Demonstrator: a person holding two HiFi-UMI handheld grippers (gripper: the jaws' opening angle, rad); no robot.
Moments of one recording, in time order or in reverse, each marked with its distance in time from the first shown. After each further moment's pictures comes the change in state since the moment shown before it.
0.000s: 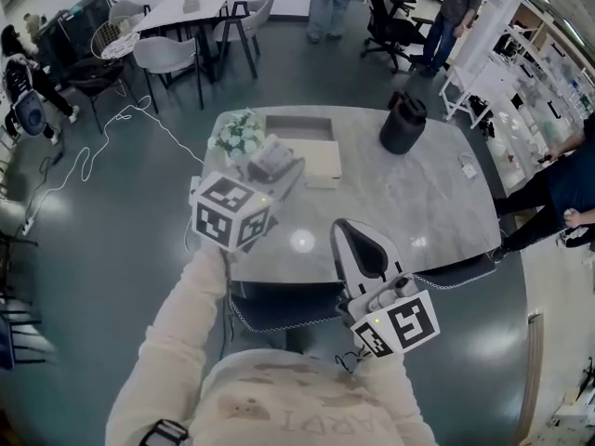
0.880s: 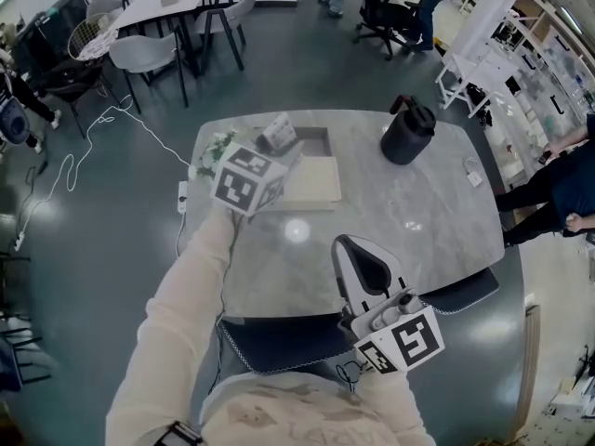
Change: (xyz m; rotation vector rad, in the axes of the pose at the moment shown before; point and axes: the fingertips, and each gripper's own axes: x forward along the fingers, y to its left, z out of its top) left arm 0.149 0.131 -0.030 0.073 0.147 0.026; right arm 0.079 -0.076 -0.031 0.048 0.080 -0.045
